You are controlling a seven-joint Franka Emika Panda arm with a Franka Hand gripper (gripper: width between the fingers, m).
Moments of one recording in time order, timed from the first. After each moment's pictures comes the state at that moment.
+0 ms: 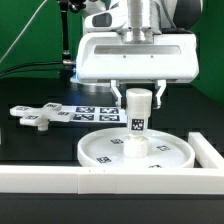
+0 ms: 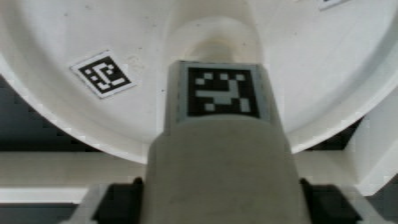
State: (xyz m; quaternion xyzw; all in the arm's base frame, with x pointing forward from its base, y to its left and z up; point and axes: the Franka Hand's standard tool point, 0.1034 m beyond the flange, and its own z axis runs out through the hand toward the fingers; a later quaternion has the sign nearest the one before) arm 0.560 0.032 0.085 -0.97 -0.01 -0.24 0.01
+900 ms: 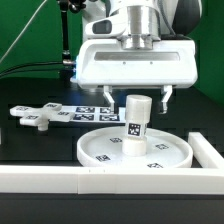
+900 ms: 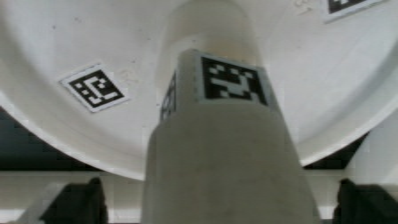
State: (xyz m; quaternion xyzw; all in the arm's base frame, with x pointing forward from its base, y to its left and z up) arm 0.556 0.035 0.083 -0.97 -0.01 -0.23 0.01
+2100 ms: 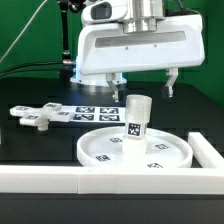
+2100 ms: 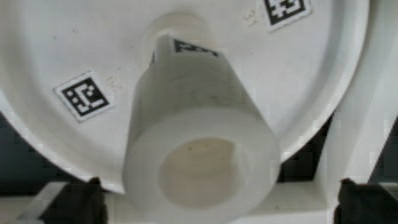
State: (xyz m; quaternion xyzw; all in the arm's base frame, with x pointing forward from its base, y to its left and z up) arm 0.557 0.041 0.100 -0.99 -0.01 -0.08 0.06
